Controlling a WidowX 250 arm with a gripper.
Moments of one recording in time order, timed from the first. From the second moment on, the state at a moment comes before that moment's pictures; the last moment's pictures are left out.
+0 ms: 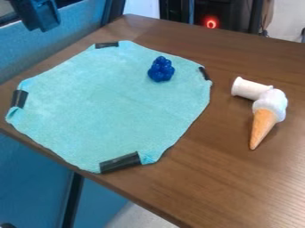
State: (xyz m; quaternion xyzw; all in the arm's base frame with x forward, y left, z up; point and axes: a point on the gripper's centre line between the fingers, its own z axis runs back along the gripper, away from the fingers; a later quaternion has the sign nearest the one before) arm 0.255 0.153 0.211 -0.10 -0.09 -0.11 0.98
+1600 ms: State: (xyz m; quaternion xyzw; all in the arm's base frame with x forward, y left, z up) arm 0.216 0.199 0.137 0.06 -0.28 0.16 0.95
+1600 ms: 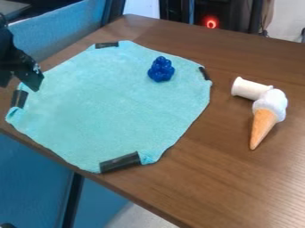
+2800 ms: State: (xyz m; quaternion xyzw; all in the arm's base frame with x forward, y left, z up) arm 0.205 0.238 0.081 0.10 -0.34 0.25 0.90
